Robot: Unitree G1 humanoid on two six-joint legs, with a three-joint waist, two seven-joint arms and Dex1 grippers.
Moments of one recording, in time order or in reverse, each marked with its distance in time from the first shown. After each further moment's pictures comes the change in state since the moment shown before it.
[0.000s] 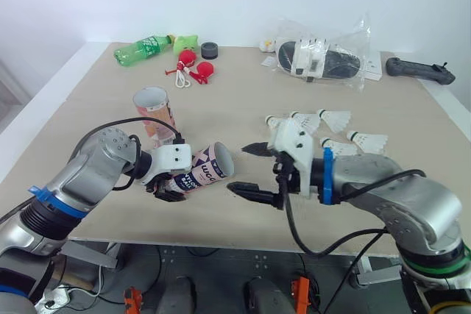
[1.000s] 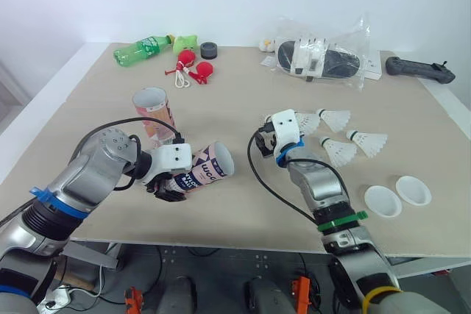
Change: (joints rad) left arm 0.005 -0.014 0.013 -0.007 0.010 0.024 0.000; right arm -0.201 0.481 0.041 1.162 -0.659 -0.665 -0.526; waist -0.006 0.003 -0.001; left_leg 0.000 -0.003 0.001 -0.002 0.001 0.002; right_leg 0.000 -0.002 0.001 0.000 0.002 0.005
